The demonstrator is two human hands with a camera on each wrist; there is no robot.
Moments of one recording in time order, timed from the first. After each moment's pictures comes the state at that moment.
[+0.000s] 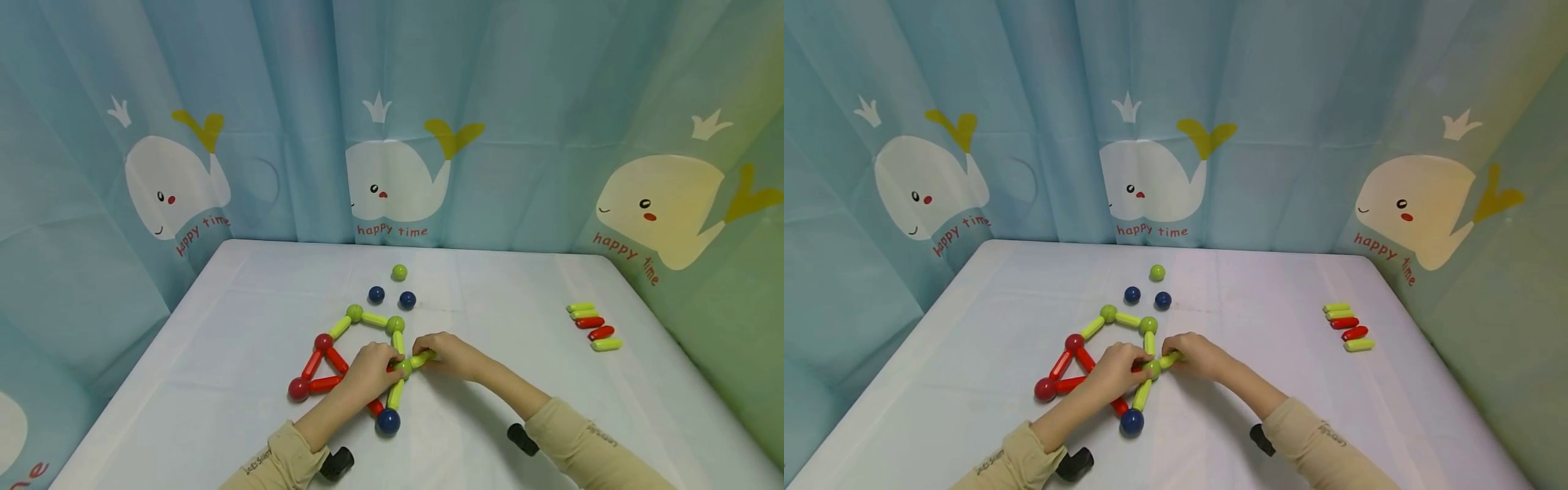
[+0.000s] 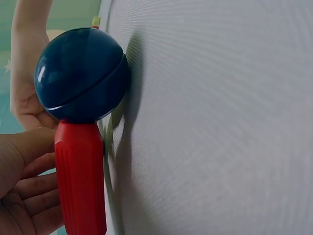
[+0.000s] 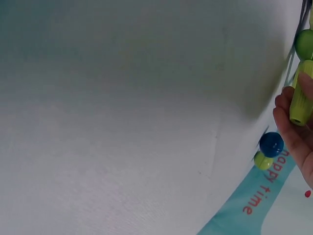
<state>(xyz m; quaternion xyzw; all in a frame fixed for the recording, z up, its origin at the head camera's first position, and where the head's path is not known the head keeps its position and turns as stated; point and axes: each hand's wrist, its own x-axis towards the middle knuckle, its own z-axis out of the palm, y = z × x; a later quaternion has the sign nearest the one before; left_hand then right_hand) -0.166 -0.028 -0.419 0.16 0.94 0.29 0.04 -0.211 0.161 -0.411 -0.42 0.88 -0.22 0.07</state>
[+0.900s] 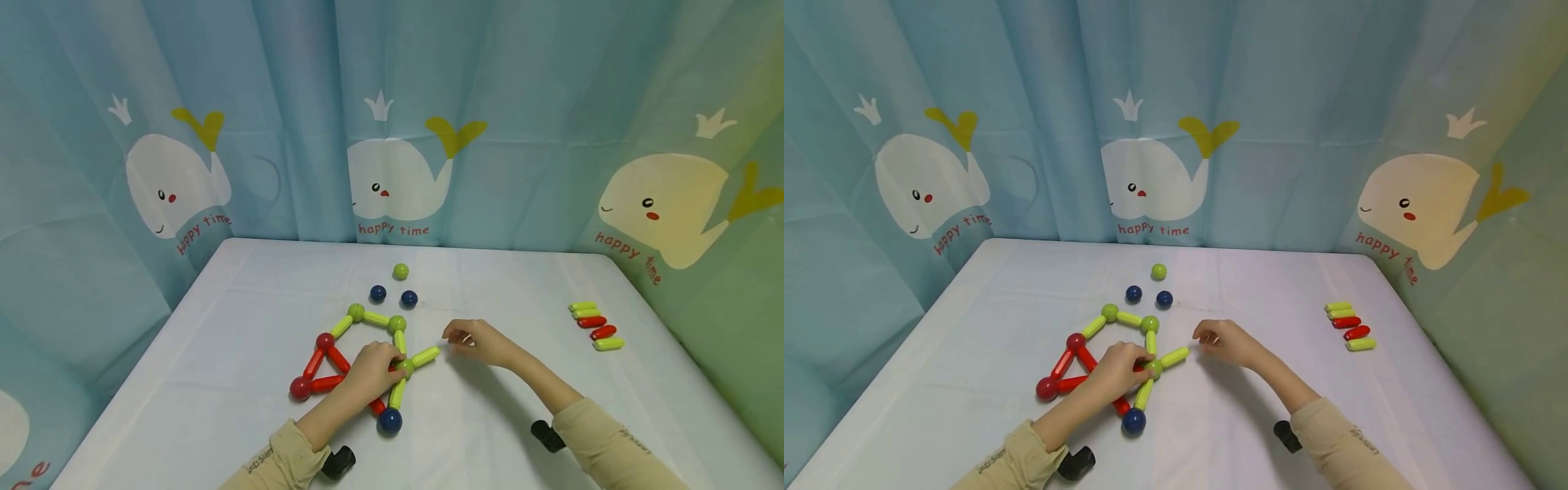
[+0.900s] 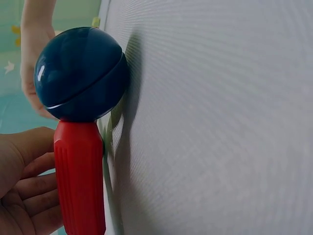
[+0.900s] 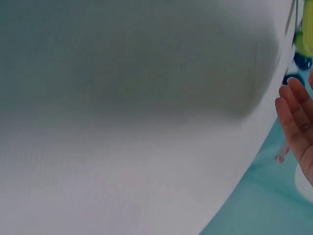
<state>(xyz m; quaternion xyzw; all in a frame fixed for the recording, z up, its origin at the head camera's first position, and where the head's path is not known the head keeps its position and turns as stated) -0.167 -0.029 -0.422 0.15 0.94 0.29 0.04 -0.227 0.209 -0.407 -0.36 0.89 -0.28 0.07</state>
